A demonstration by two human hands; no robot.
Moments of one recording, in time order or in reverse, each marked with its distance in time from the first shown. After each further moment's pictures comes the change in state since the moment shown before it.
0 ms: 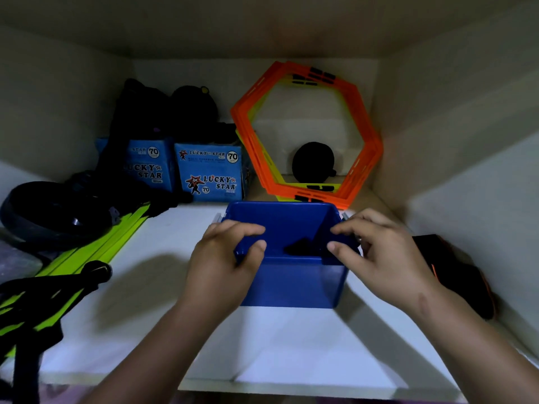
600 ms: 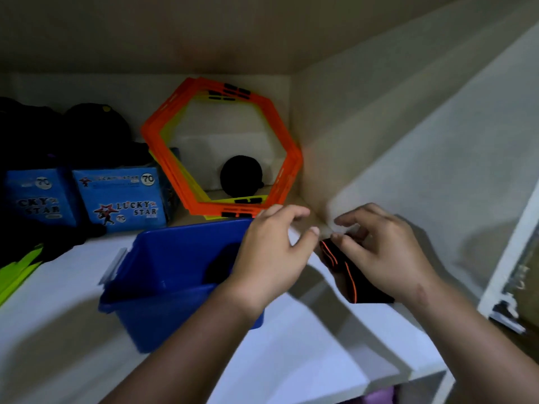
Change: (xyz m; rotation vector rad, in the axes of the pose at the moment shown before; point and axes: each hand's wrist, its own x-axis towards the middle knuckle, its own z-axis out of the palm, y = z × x) left_hand 0.043 0.139 0.109 -0.269 -0.242 0.242; right_hand -0.023 0.059 -0.101 -0.254 0.149 0.198
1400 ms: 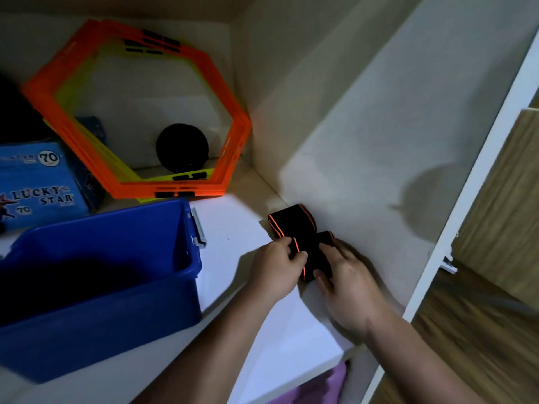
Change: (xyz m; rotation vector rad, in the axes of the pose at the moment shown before) left_hand 0.001 -0.026 0.159 0.021 -0.428 -0.345; right_hand -0.076 0.084 0.049 -0.128 -0.246 0.367
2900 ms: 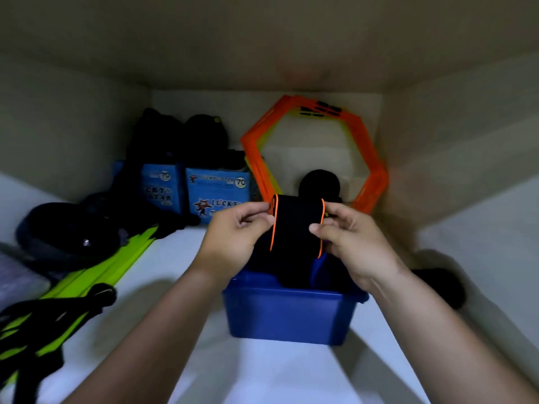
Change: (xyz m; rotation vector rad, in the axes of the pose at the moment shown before) left_hand -0.122 -0.101 -0.270 -0.559 0.580 0.054; right_hand 0.052 -0.262 0.001 1.202 -0.367 -0.227
